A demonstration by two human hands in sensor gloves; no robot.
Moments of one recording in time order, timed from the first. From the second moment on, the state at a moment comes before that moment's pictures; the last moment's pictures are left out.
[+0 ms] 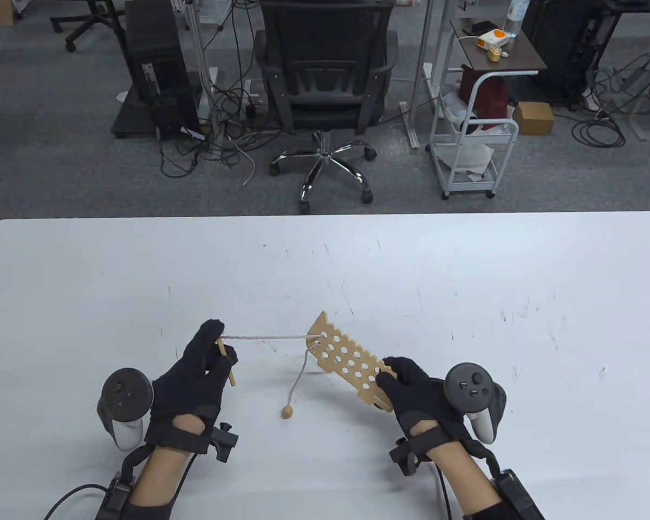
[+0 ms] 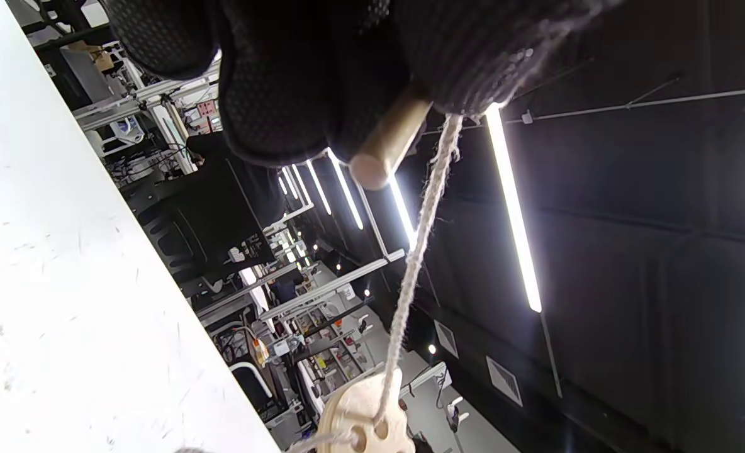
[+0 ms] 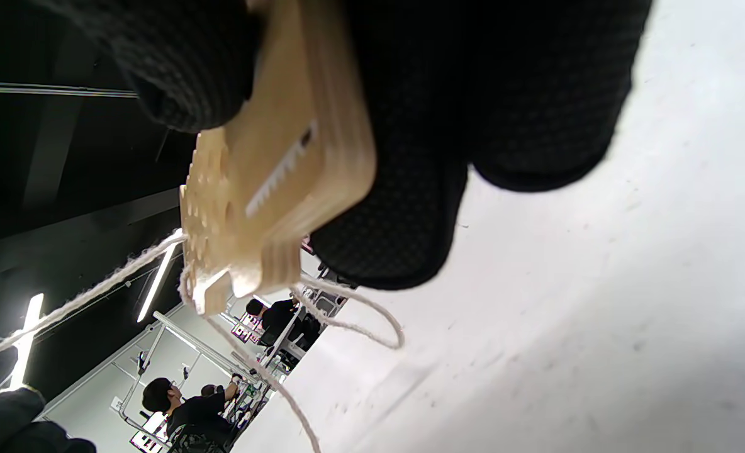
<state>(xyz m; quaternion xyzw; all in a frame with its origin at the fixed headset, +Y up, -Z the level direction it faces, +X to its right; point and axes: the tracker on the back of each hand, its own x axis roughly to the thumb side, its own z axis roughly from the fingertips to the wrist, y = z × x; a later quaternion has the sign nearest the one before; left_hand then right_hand) -0.279 -0.683 -0.305 0.13 -0.12 0.55 0.82 0.153 -0.739 -0.315 0.07 -0.04 0.86 0.51</state>
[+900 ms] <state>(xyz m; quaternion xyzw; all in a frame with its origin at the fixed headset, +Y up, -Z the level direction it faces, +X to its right) -0.322 -0.674 -0.301 0.21 -0.05 0.58 0.78 0.179 -0.746 -0.329 0.00 -0.05 0.87 0.48</state>
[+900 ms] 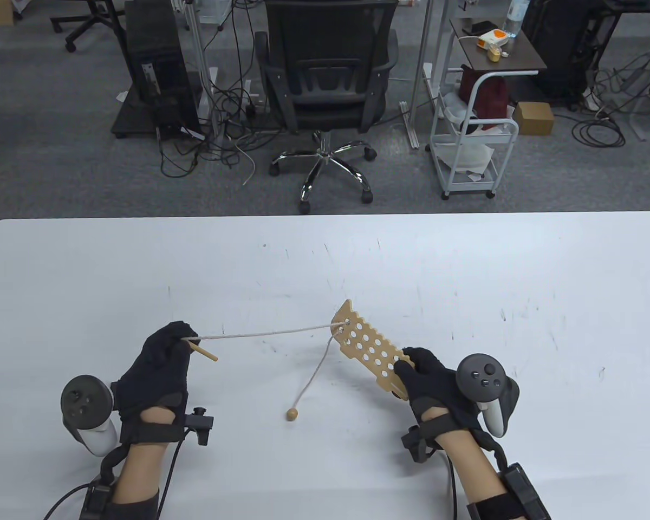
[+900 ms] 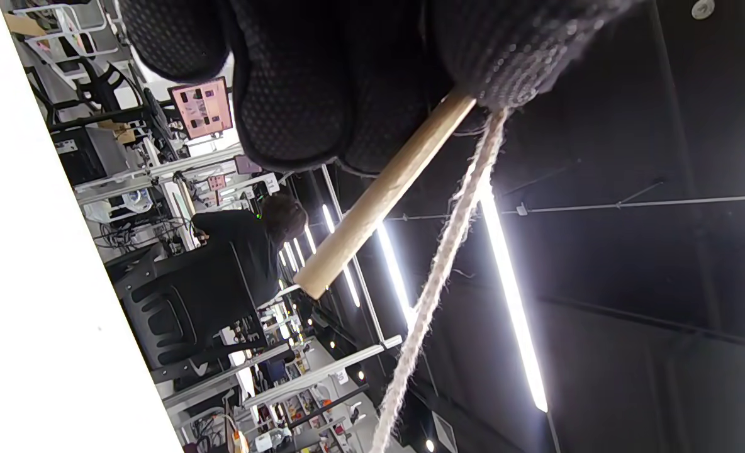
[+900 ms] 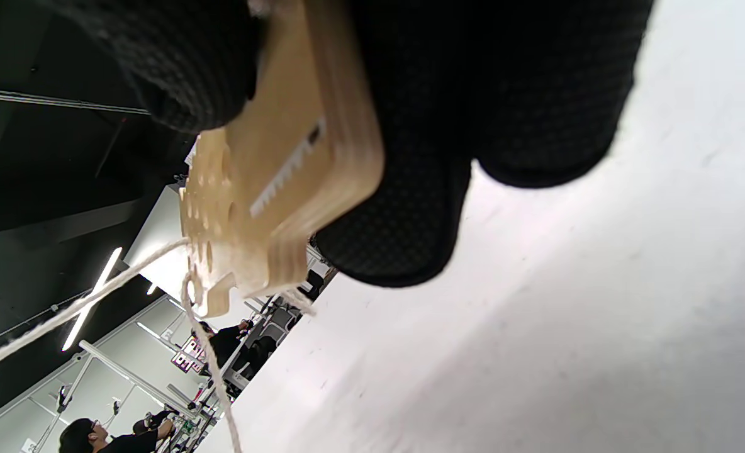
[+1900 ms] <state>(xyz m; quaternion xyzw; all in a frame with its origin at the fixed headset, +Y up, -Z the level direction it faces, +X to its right) -0.357 -0.671 -0.294 0.27 0.01 0.62 0.74 0.211 -0.756 -0.338 -0.10 -0.05 0.88 0.47</state>
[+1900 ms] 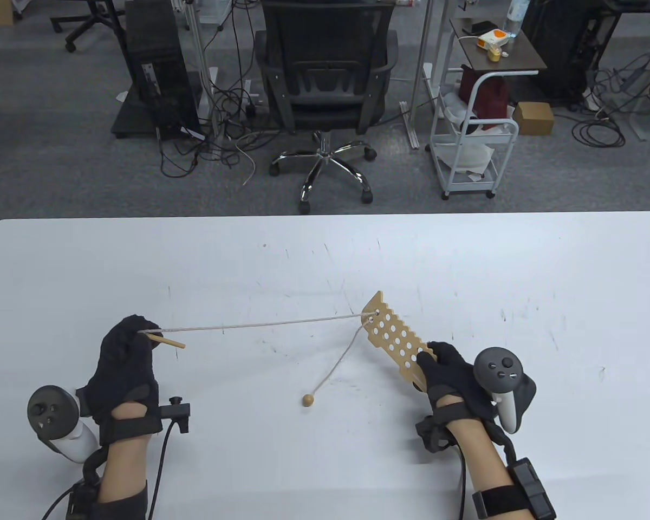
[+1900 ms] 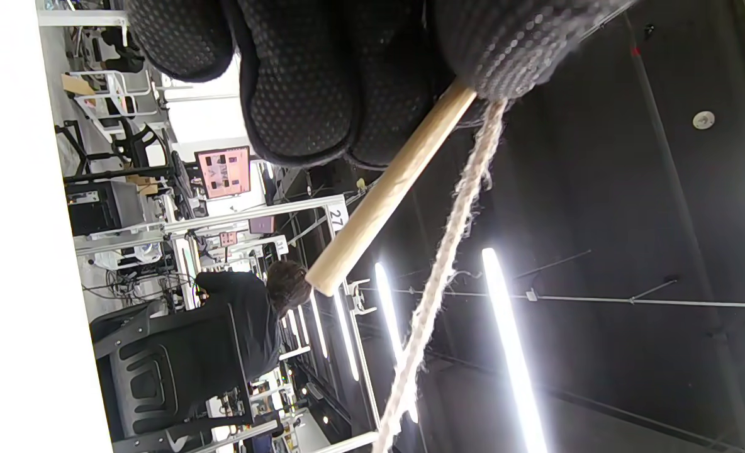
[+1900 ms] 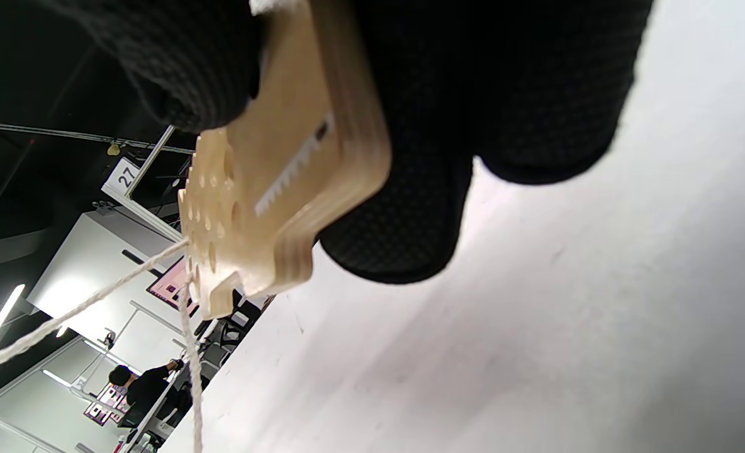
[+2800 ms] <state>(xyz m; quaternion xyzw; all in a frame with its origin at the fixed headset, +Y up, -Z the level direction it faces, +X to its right) -0.363 -0.671 -0.291 0.28 0.03 0.64 0.72 0.228 -0.759 -0.339 -0.15 -0.06 0.87 0.46</state>
